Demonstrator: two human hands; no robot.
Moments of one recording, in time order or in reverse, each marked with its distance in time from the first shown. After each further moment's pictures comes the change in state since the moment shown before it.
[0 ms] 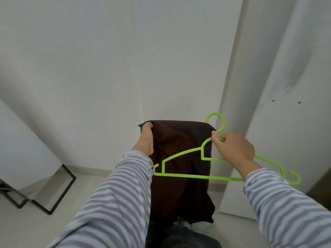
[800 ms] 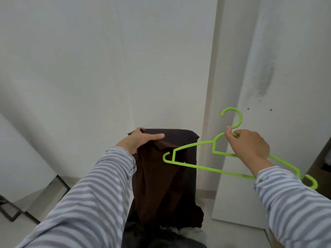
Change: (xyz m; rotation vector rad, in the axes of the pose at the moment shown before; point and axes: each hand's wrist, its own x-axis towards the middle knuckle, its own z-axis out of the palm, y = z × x) left_hand -0.056 0.024 0.028 0.773 -0.065 0.095; right_hand 0.002 0.080 -0.076 0.050 0.156 0.167
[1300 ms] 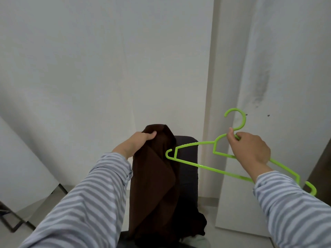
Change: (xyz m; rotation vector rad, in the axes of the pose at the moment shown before) left_hand -0.026 0.015 -0.012 0.001 -0.045 0.090; right_hand -0.008 -0.006 -0.013 0.027 0.093 0.049
